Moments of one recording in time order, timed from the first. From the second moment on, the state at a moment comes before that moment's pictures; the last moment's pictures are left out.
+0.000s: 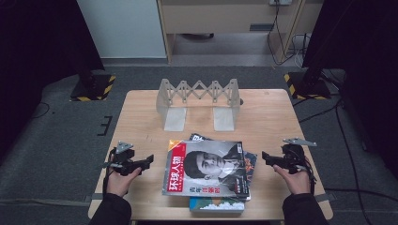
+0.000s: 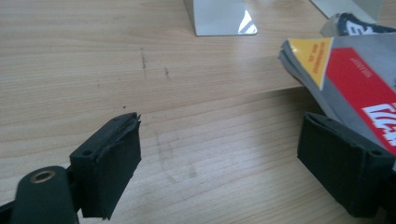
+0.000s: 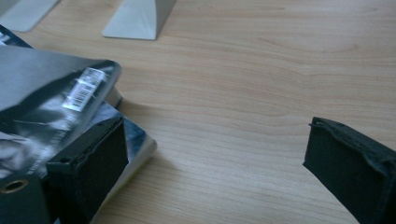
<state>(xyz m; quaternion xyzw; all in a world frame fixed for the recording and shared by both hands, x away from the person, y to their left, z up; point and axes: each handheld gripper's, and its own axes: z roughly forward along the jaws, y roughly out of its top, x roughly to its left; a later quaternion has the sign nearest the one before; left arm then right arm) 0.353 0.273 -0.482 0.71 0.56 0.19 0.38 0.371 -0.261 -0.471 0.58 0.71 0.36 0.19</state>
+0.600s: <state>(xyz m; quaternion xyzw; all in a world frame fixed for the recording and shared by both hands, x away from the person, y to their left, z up) 0.334 0.243 -0.471 0.72 0.52 0.15 0.43 0.356 -0.235 -0.450 0.54 0.72 0.40 0.18</state>
